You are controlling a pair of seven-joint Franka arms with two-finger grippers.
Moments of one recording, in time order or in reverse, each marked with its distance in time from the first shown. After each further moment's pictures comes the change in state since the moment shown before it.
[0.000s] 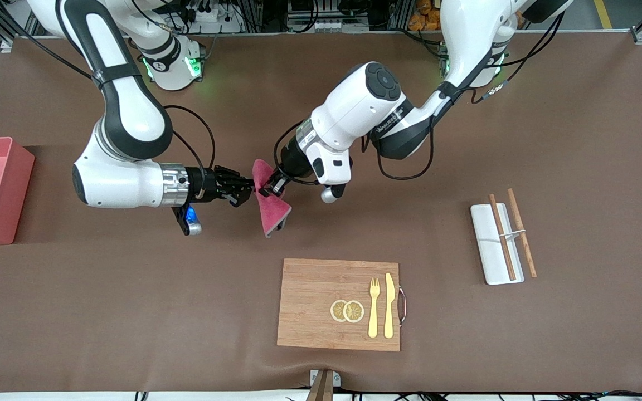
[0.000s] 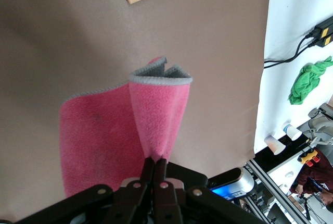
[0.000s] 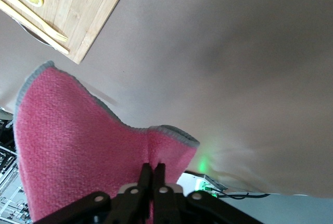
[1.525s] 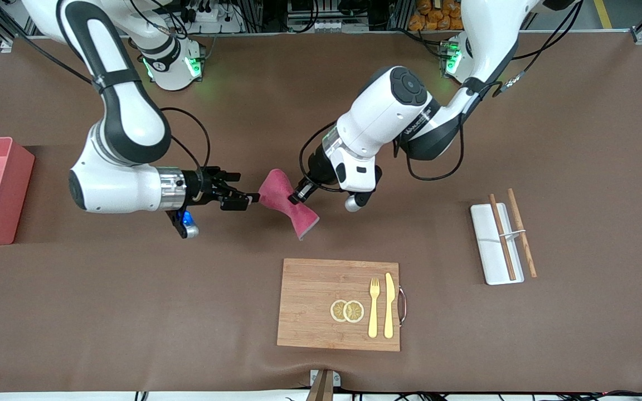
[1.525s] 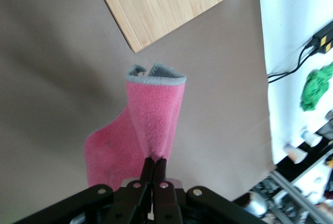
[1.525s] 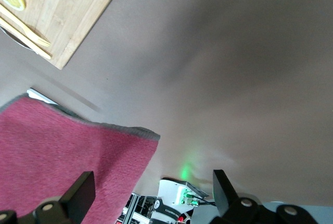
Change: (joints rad) left arm 0.083 -0.072 0.001 -0.097 0.000 -0.034 0.128; right arm -0.012 0.012 0.004 0.006 -0.078 -0.023 -0.014
